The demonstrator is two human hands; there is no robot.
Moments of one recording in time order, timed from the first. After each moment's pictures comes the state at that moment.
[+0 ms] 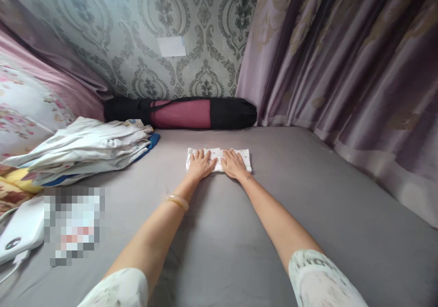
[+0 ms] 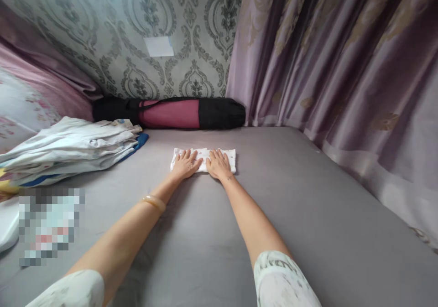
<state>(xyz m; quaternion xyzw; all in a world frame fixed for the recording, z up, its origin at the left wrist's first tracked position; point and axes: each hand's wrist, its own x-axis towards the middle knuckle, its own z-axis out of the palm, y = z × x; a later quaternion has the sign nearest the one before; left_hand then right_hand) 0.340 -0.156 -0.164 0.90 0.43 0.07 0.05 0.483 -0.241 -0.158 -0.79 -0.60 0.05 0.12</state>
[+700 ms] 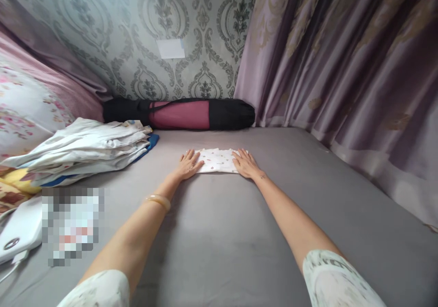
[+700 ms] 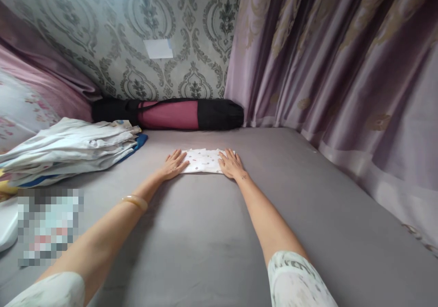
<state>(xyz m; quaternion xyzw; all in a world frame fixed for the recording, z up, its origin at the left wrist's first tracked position) 0.288 -0.122 -0.166 0.91 0.39 0.03 0.12 0.538 -0.270 -0.158 -0.79 -0.60 0.06 0.07</state>
